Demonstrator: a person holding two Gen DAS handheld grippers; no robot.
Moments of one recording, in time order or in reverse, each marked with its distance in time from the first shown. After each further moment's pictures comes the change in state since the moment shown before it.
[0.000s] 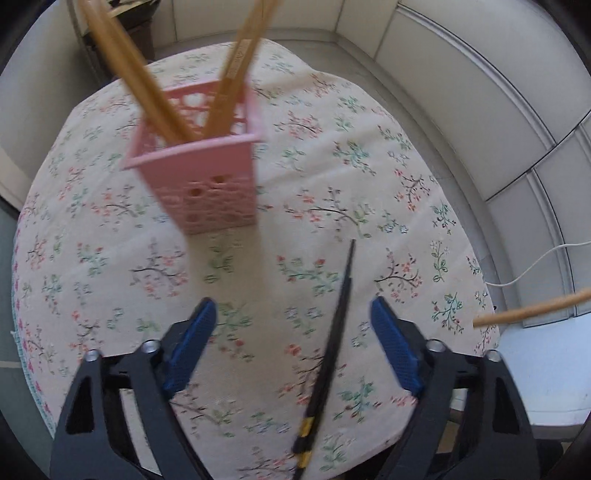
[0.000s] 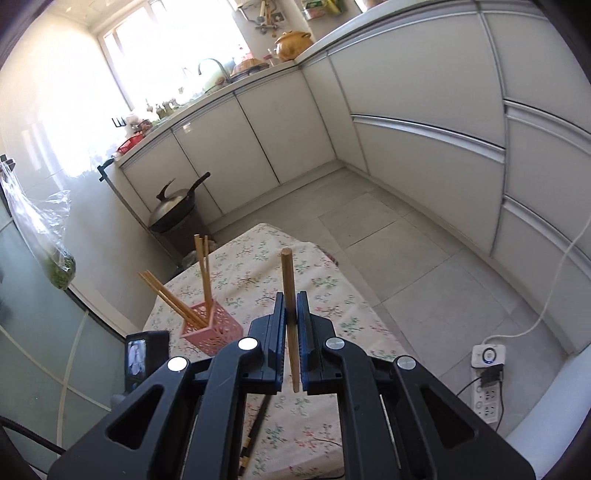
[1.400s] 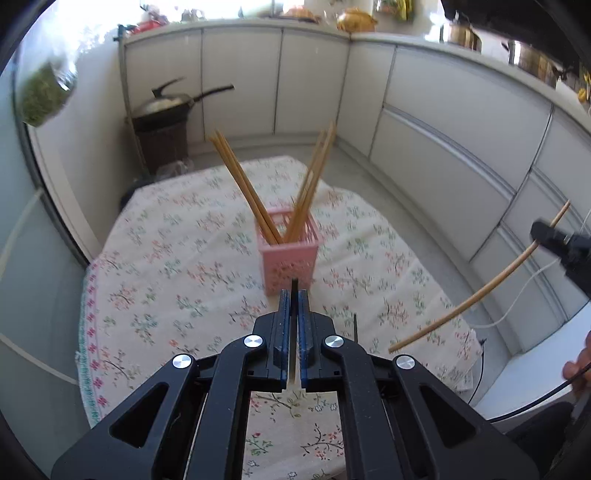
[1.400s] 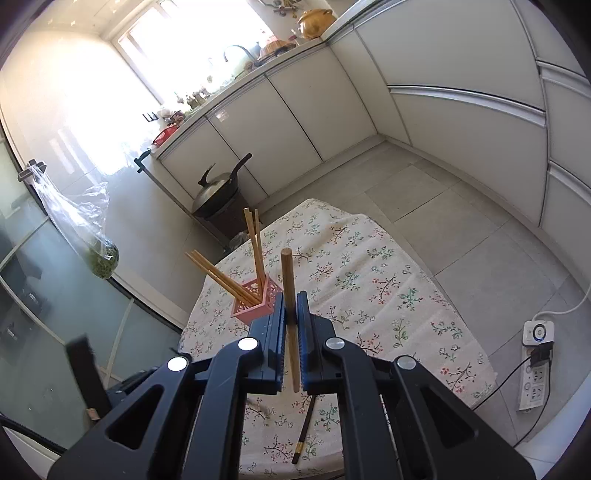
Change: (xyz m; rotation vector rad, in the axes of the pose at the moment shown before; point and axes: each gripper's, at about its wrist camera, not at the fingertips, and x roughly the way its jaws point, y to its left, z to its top) left arm -0.154 0.048 -0.051 0.022 -0.446 0.024; right arm 0.019 0.026 -0.022 0.042 0.087 0.200
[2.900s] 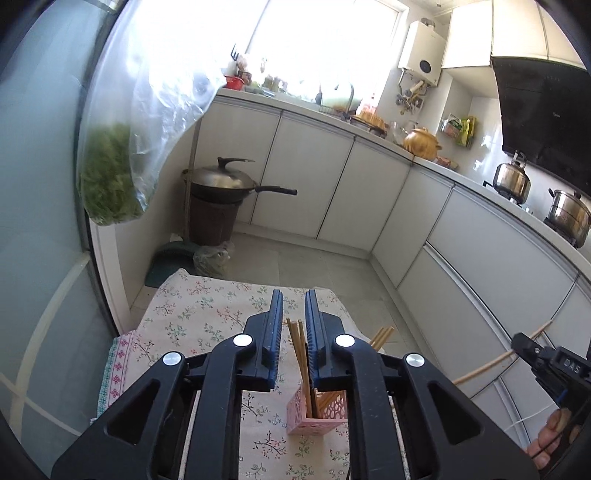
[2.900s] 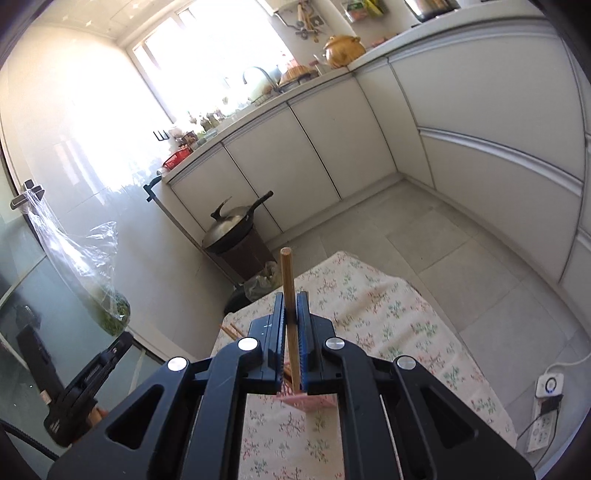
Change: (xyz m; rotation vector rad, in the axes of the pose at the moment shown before) left arm -0.060 0.084 0.123 -0.300 -0.330 0.065; right arm 0.046 0.095 0.097 -0.051 -0.111 -0.008
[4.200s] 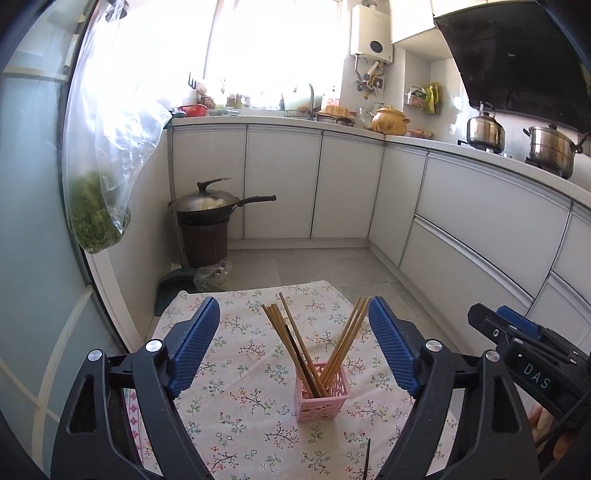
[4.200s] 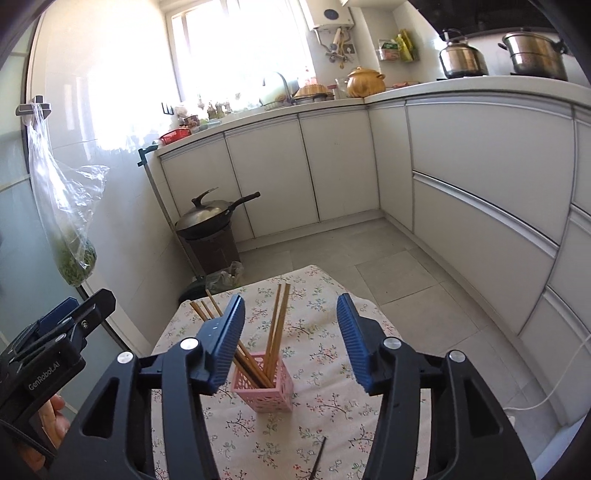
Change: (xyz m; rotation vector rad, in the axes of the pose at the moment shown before) left arm -0.019 -0.060 -0.038 0.245 -0.024 0.026; right arm -0.006 0.035 -0.050 -0.240 -0.073 -0.163
